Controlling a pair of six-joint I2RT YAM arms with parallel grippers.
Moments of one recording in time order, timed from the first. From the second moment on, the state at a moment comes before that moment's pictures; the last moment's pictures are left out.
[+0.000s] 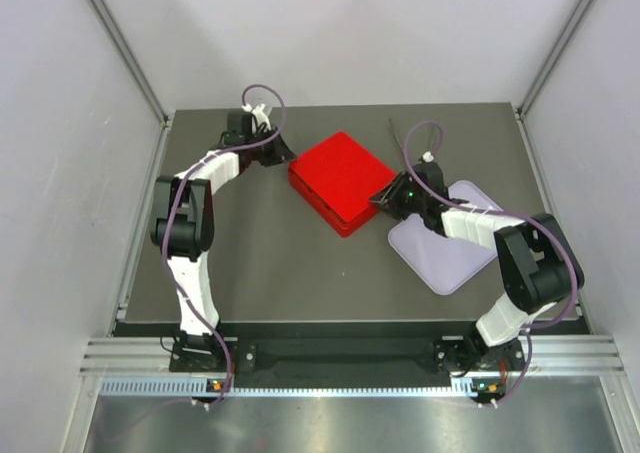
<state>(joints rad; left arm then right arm) -0.14 2.08 1.51 -0.06 0.53 -0.41 0.38 1.62 0.82 0.18 -0.21 1.01</state>
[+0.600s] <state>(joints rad) -0.14 2.02 1.48 -0.12 0.43 -0.42 0.42 1.62 0.86 0.14 -0.27 0.95</state>
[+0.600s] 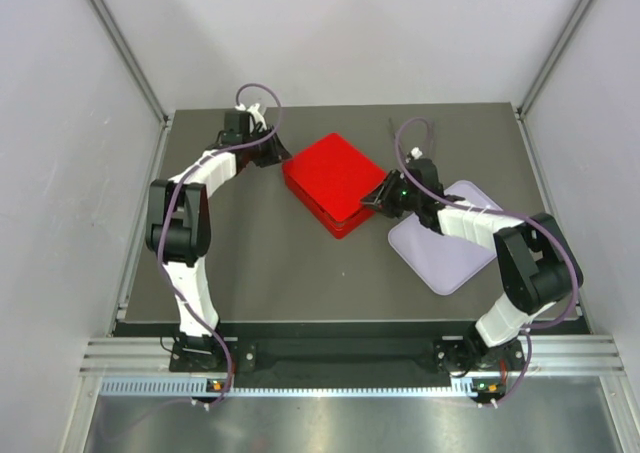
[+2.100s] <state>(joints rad) -0.16 2.09 1.57 -0.19 0.49 -0.22 0.46 1.59 0.94 -0.07 -0.06 0.96</state>
